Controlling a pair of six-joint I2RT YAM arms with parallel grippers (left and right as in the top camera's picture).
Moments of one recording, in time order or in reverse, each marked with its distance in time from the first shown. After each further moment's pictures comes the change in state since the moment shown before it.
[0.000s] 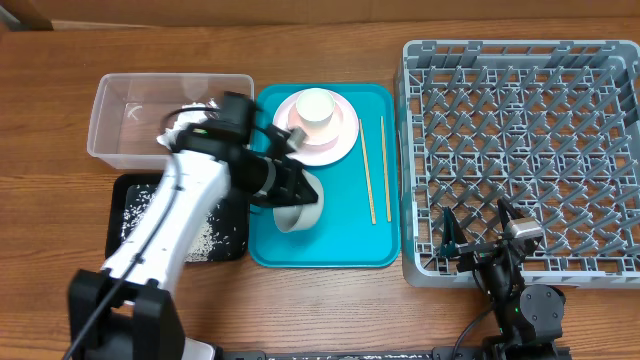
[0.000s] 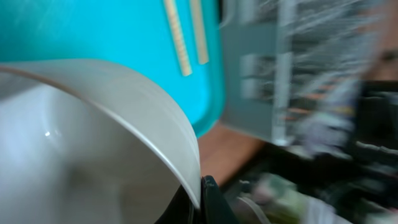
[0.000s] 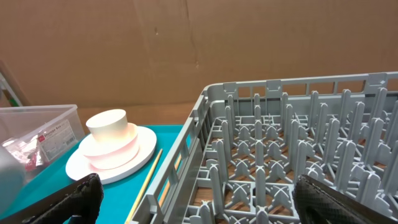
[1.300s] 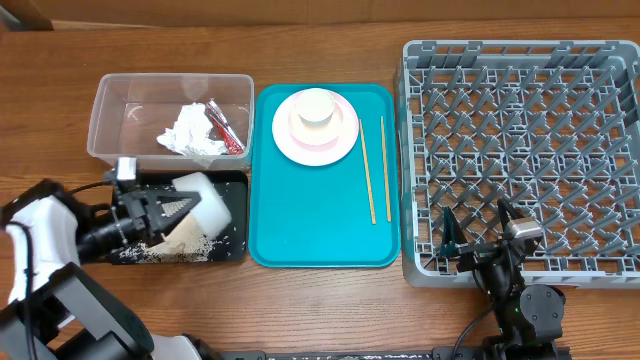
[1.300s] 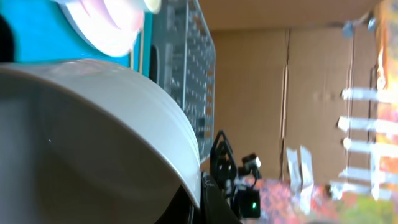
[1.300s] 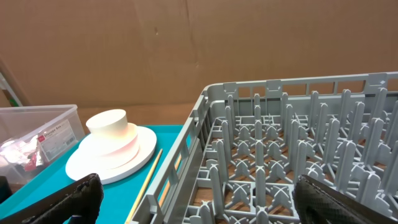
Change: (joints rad) left arm 0.927 0.008 -0.190 -0.656 0.603 0.944; right arm 0.000 0.000 0.000 0.000 0.000 0.001
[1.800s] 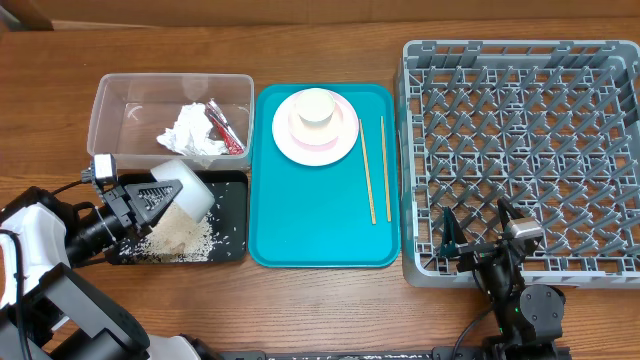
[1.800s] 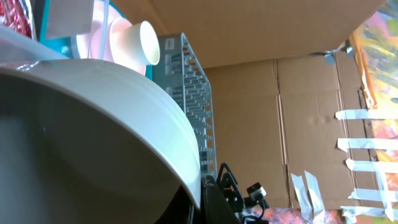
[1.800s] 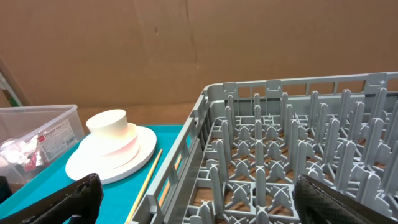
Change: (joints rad) left arm 0.084 0.012 0.001 0.137 0.093 -0.032; right arm 0.000 0.000 0.000 0.000 0.000 0.000
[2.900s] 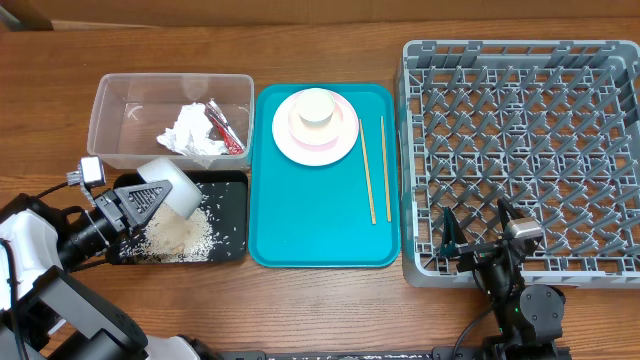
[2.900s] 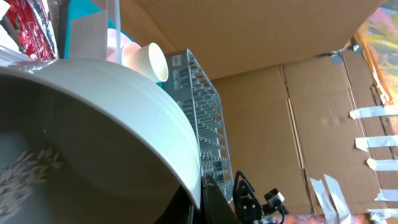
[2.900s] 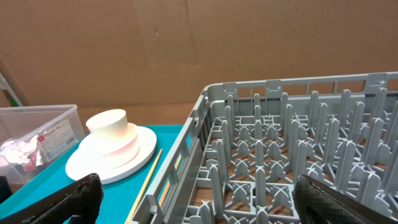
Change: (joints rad) left arm 0.051 0.000 0.001 0.026 0.004 0.081; right arm 0.000 0.000 0.000 0.000 0.000 0.000
